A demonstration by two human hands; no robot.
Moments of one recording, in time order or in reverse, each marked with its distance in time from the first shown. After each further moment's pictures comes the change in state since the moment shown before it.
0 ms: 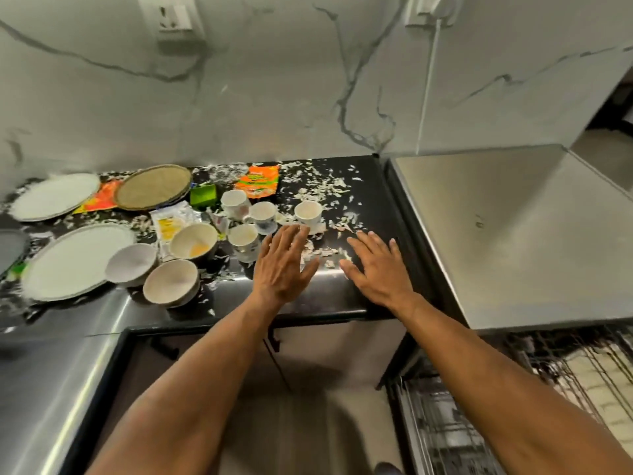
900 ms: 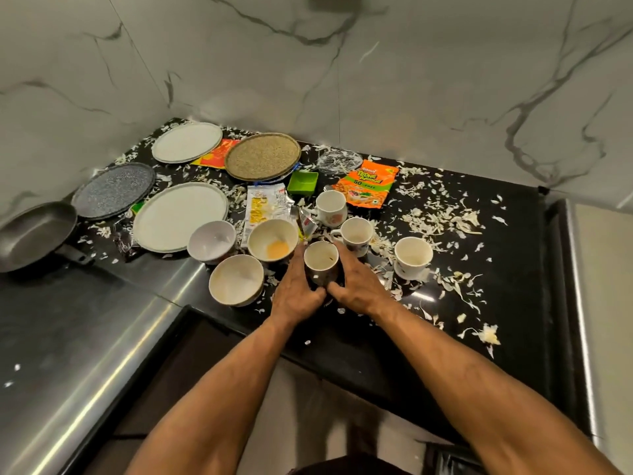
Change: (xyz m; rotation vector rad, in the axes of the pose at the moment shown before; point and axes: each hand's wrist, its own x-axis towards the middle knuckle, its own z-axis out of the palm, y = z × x) left_hand 0.012 -0.097 0.033 -0.501 0.006 -0.754; right_hand 0.168 -0.099 0.097 0.479 -0.431 -0.395
